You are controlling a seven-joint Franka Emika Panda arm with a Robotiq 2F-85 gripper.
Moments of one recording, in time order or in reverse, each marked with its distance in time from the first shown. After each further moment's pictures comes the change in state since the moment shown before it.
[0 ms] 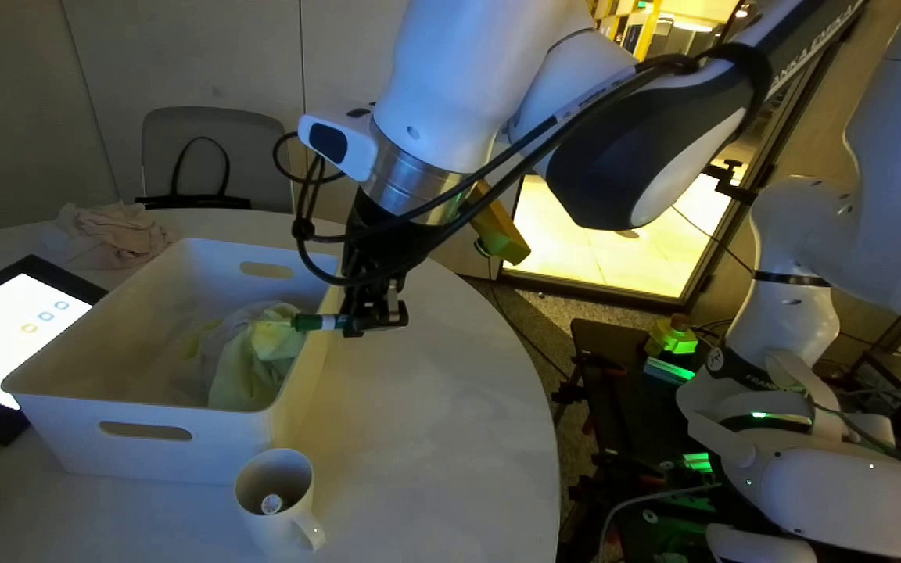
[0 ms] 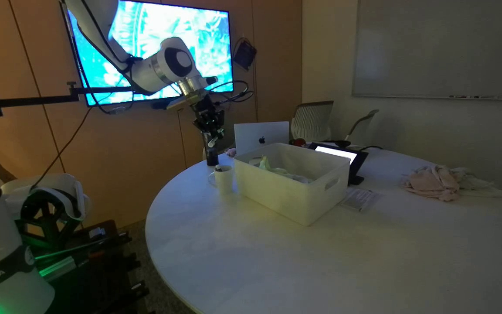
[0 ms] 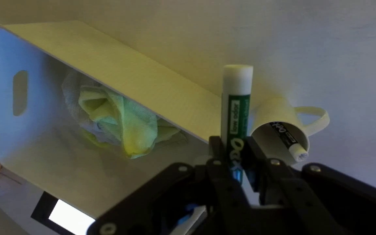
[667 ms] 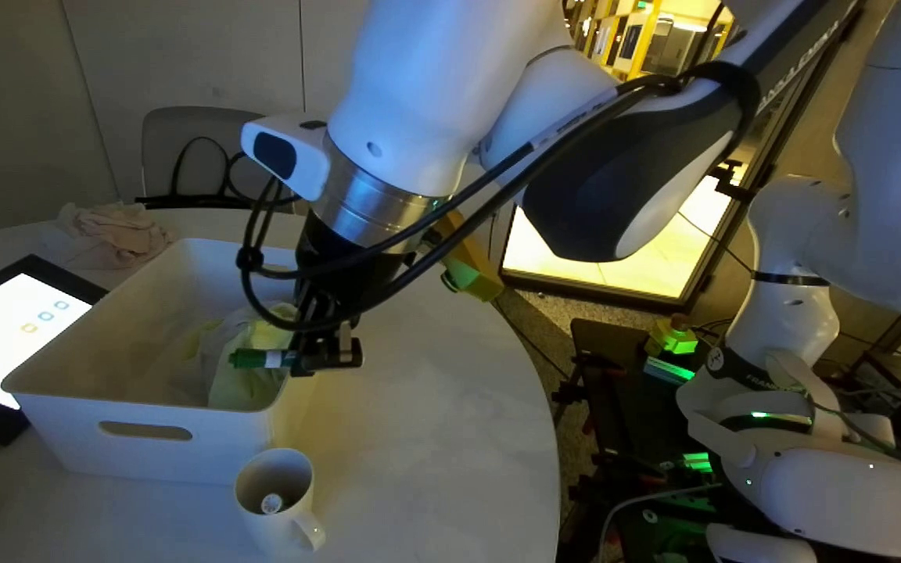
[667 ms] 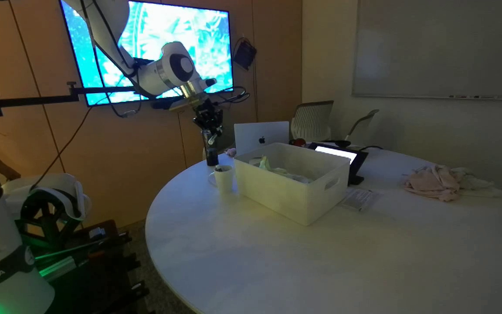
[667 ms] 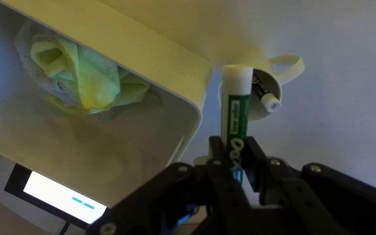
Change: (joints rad) arm 0.051 0.109 0.006 0.110 0.003 0.071 0.056
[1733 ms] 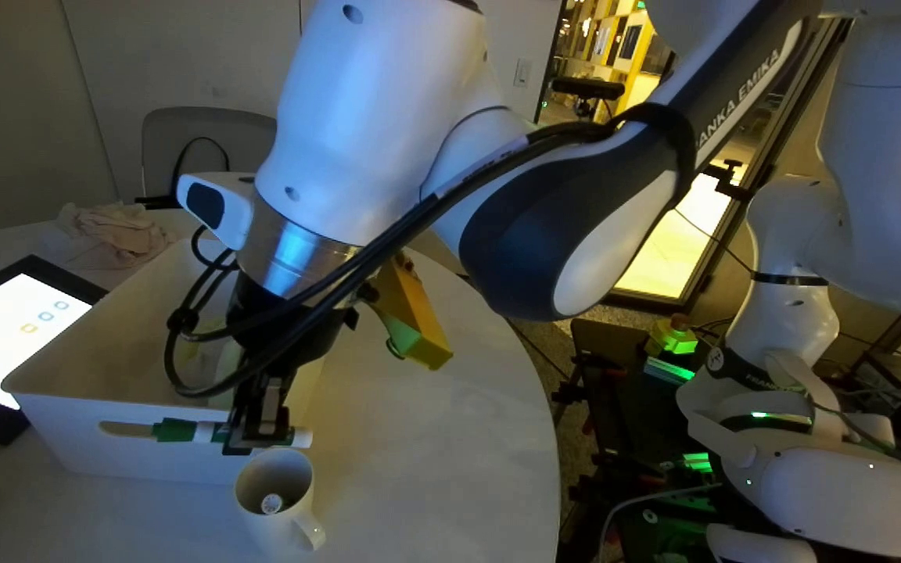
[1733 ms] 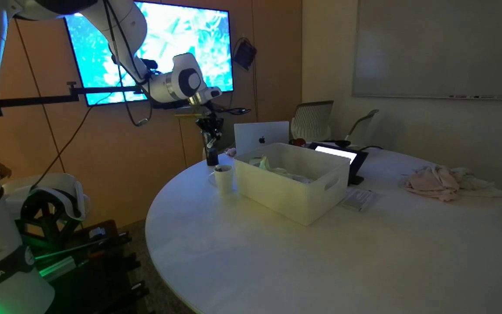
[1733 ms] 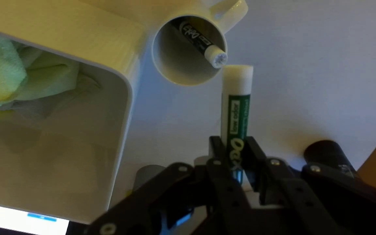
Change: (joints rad) arm 0.035 0.164 -0.002 0.123 0.190 0.121 0.006
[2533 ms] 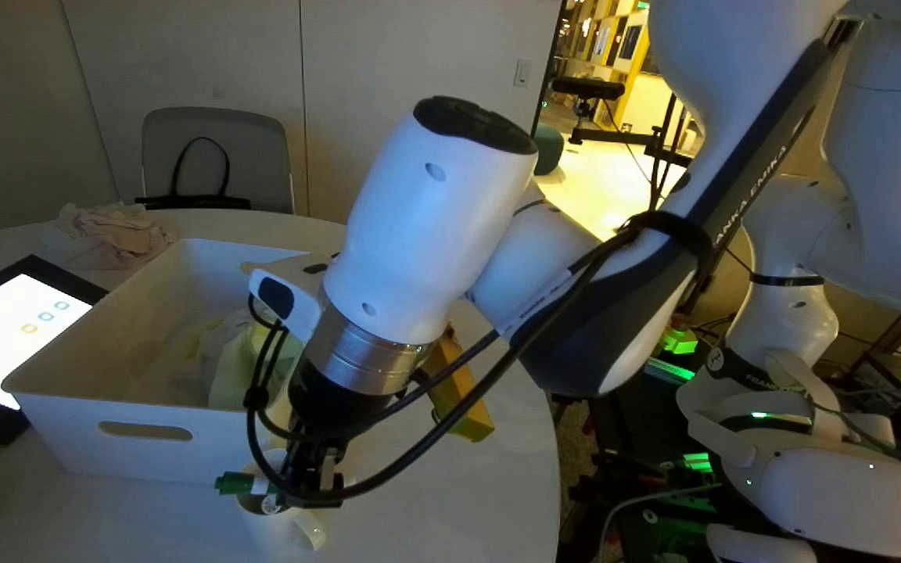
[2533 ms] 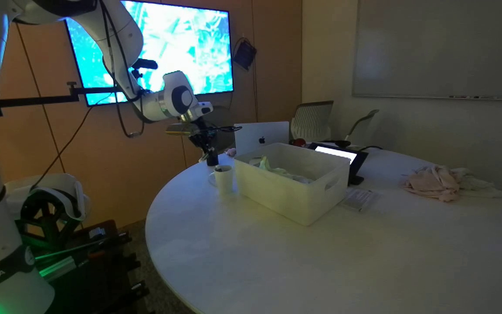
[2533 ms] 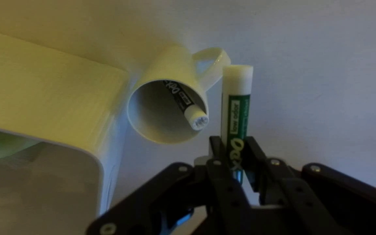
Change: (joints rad) arm 0.125 0.009 -0.110 -0.142 -0.073 0.140 0.155
